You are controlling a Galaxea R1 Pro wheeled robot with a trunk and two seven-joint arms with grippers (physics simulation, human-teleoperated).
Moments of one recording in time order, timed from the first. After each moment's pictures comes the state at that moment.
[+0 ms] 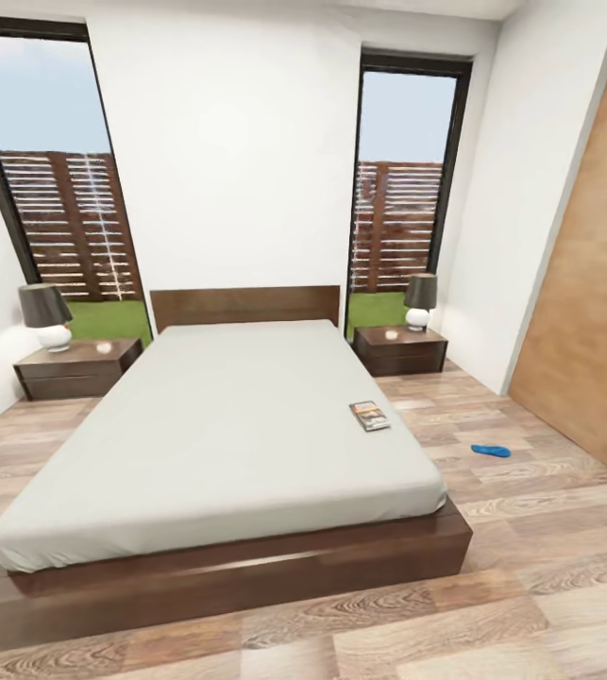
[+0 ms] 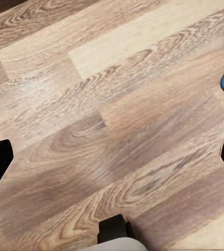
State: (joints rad) left arm -0.01 -0.04 0.00 -0.61 0.01 -0.30 0.00; right arm -0.01 -0.05 -0.14 -0.41 -0.21 -0.22 -0.03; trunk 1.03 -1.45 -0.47
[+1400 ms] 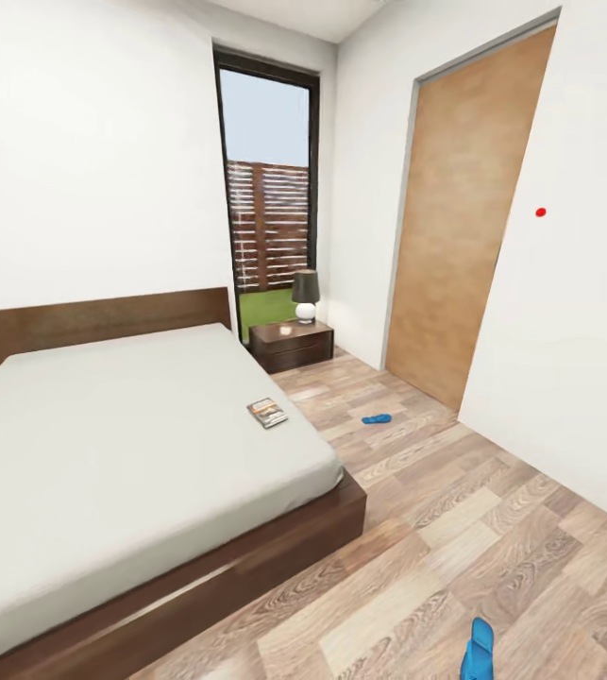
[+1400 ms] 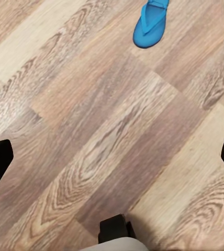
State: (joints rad) left arm -0.01 -0.04 0.00 -0.61 0.01 -0.30 0.00; right arm -0.01 -0.05 -0.14 -0.41 -0.21 -0.22 -0.03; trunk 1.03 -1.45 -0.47
